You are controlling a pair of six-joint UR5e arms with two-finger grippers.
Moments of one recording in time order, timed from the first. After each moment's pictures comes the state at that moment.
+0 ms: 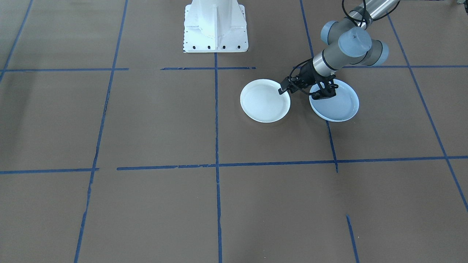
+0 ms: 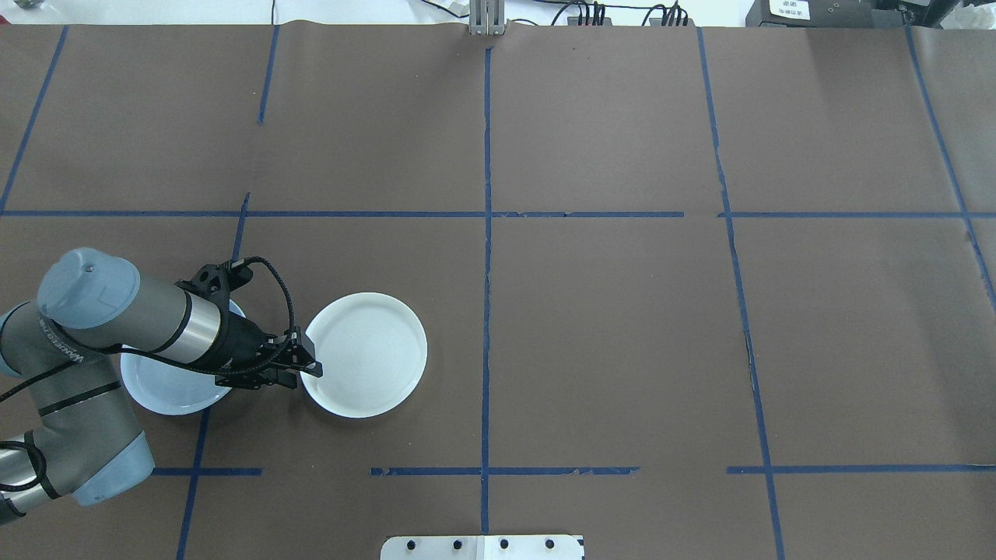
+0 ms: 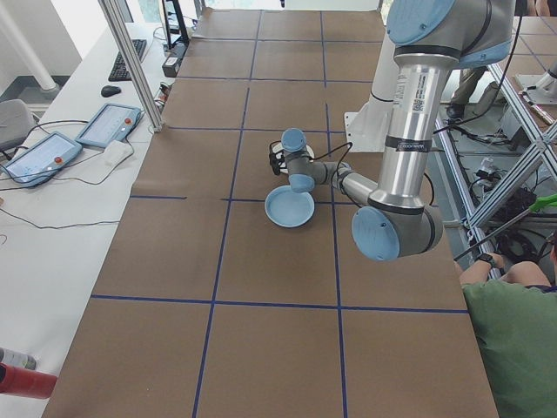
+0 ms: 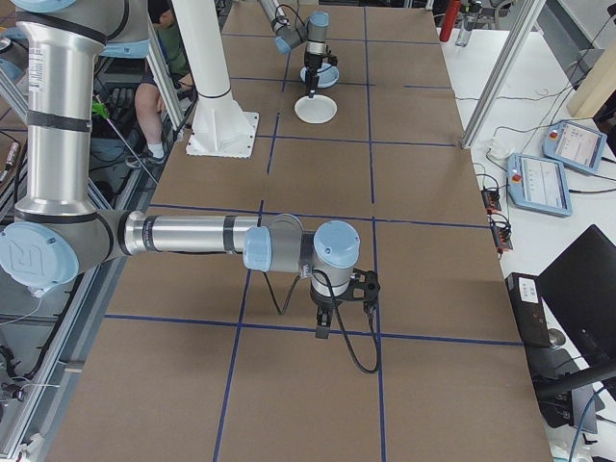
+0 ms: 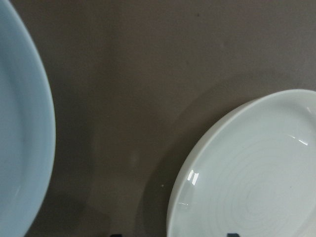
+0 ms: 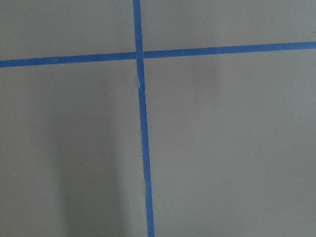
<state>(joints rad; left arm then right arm) -0.56 -1.74 -1.68 -2.44 -2.17 -1.65 1.56 -1.69 1.73 -1.64 2.31 0.06</state>
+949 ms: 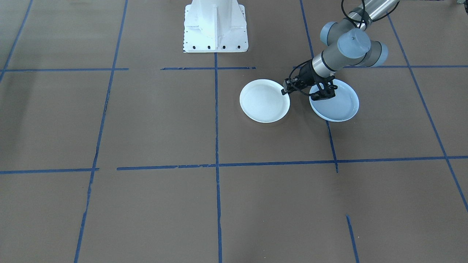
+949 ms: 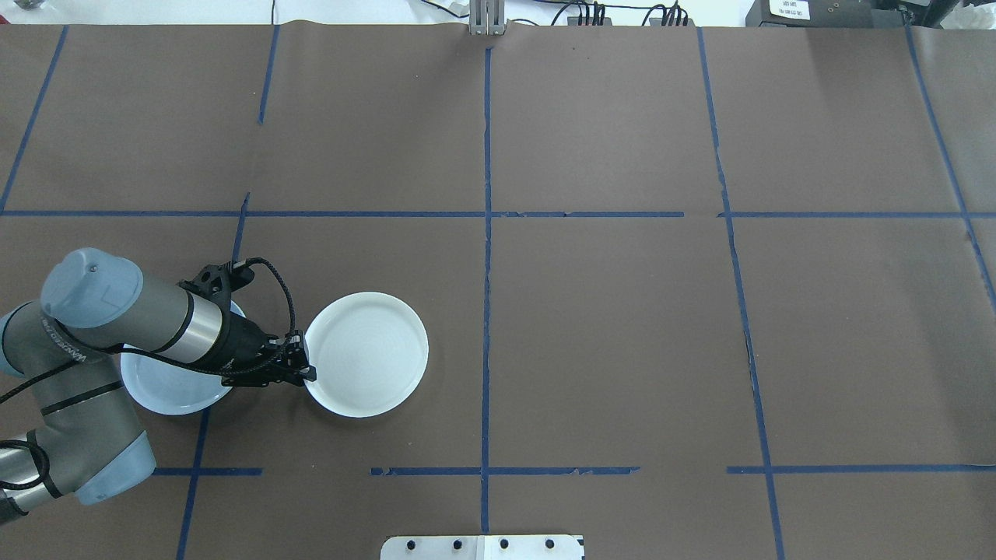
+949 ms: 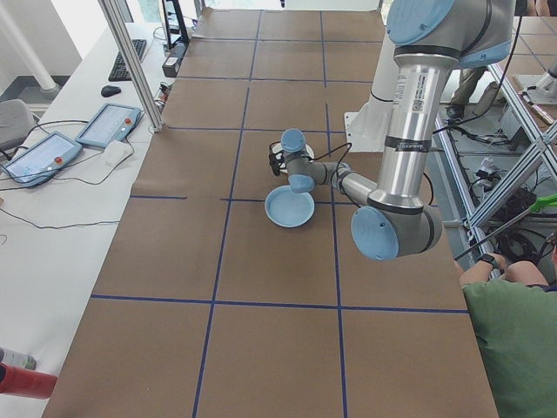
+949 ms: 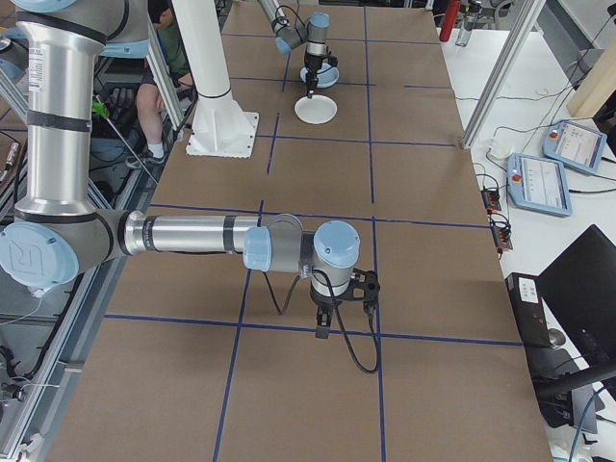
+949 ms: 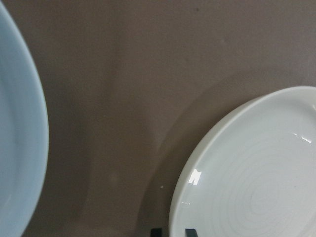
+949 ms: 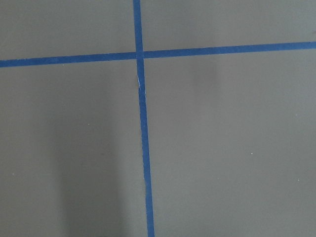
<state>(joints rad) -0.56 -1.74 -1.67 -2.44 -2.18 -1.65 1.56 -1.69 1.73 -1.64 2.31 0.06</state>
